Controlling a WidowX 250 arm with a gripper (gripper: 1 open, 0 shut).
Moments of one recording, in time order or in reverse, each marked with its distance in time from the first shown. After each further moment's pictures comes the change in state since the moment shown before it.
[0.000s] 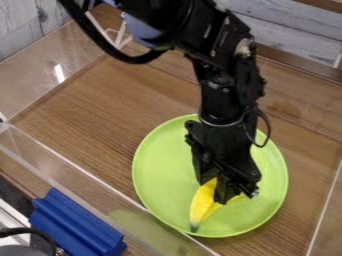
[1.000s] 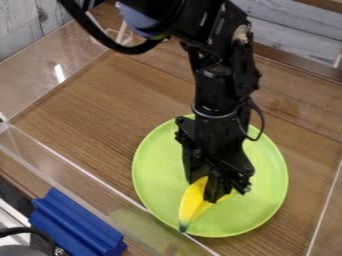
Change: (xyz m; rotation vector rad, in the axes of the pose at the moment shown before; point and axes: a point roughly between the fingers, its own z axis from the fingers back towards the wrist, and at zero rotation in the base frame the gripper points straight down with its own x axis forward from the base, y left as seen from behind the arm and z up) arm -0.013 0.002 0.010 -0.011 0.088 0.032
